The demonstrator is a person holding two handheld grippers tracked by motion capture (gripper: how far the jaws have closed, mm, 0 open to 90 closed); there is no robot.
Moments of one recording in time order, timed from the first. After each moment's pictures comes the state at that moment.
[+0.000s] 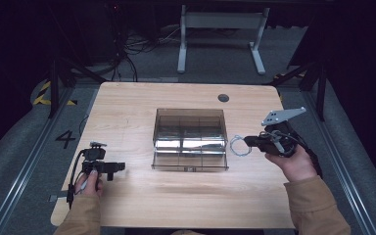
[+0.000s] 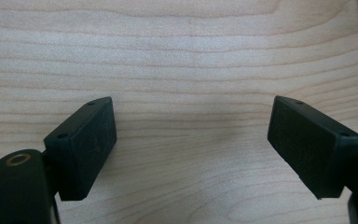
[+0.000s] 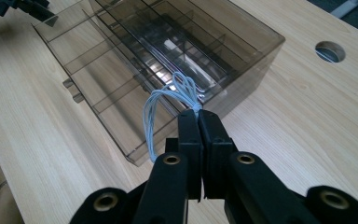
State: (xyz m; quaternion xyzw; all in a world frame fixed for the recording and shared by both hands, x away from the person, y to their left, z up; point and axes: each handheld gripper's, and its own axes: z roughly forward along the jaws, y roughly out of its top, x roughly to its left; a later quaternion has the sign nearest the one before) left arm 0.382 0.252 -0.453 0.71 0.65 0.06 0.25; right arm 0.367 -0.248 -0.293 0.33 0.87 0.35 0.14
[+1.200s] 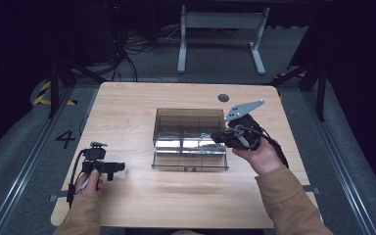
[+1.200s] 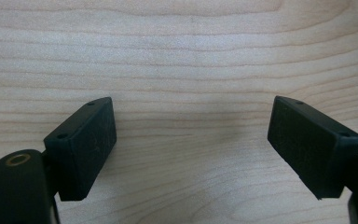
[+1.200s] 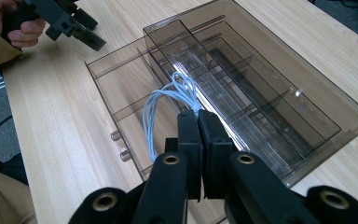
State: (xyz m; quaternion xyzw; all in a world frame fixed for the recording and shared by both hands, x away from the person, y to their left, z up) left arm 0.383 0.251 -0.452 0.71 0.66 0.07 0.25; right arm 0.385 -0.168 -0.290 0.26 0.89 0.36 0.11
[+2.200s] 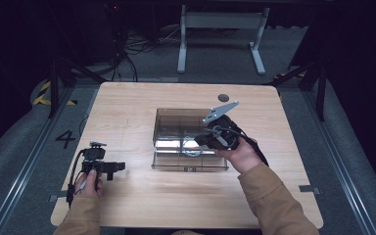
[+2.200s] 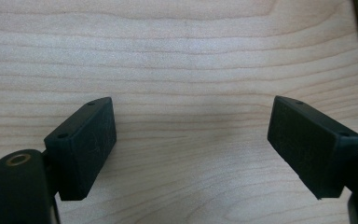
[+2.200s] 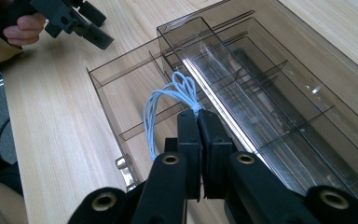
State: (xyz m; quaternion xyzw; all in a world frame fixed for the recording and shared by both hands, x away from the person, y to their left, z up) left arm 0.383 0.253 -0.452 0.71 0.65 0.06 0.26; right arm 0.402 -0.128 -0.314 0.25 0.90 0.35 0.08
